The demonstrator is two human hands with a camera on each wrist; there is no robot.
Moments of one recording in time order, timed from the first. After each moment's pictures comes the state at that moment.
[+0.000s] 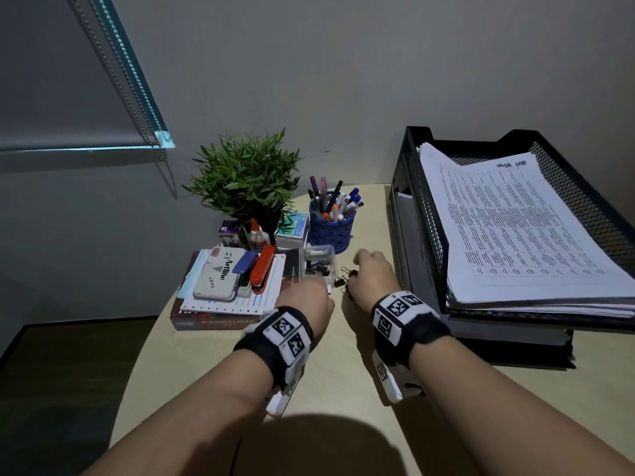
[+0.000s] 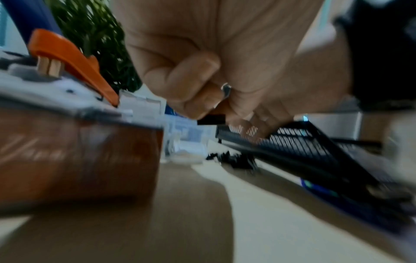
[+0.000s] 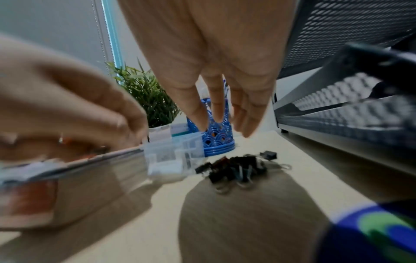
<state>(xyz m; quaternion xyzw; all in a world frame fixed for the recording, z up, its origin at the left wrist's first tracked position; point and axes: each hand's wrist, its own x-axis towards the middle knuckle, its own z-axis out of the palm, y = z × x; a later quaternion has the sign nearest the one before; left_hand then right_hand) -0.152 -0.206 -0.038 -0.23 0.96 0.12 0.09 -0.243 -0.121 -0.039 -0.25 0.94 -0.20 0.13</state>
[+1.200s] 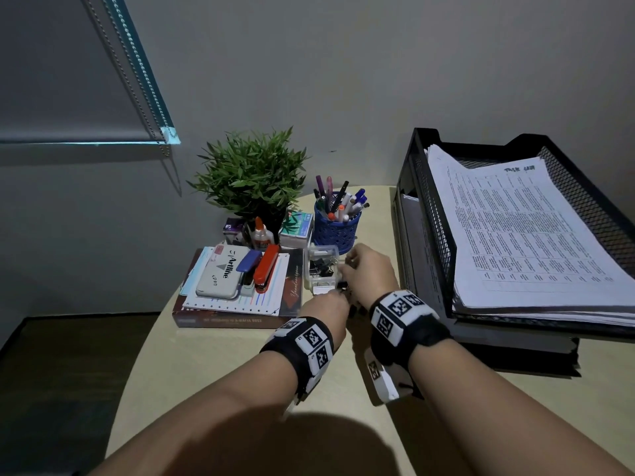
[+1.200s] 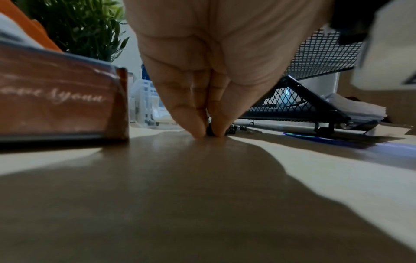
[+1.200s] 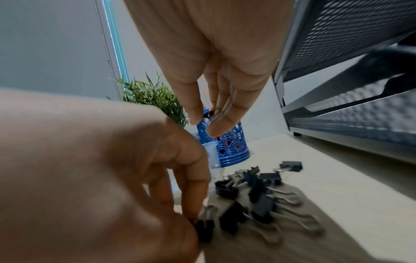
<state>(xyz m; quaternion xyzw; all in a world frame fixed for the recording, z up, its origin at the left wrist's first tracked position) -0.161 -0.188 -0.063 -0.14 0.97 0.09 0.15 -0.236 -0.132 -0.024 -0.22 0.92 -0.32 0.12</state>
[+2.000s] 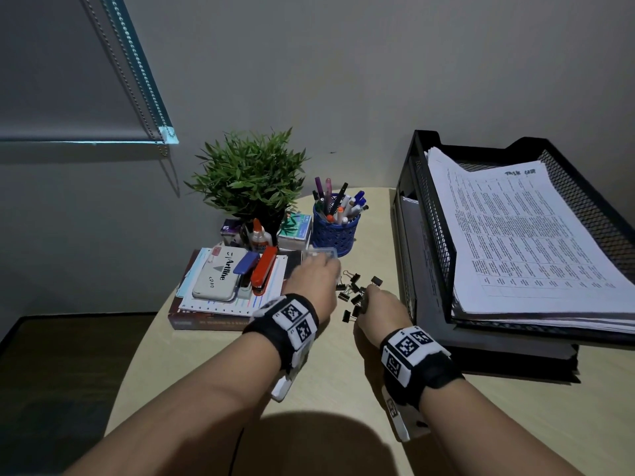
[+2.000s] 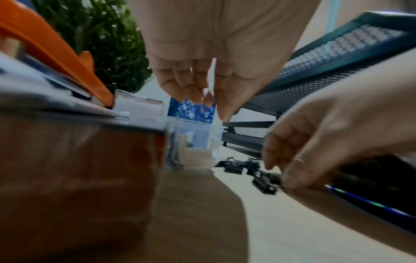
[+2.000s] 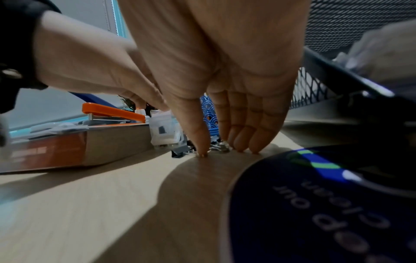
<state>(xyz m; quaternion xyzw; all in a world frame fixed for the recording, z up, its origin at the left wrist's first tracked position) -0.172 -0.218 -0.040 -0.16 0.98 0.14 -0.02 -0.228 -0.095 -0.063 -0.24 0.95 -0.12 0.18</state>
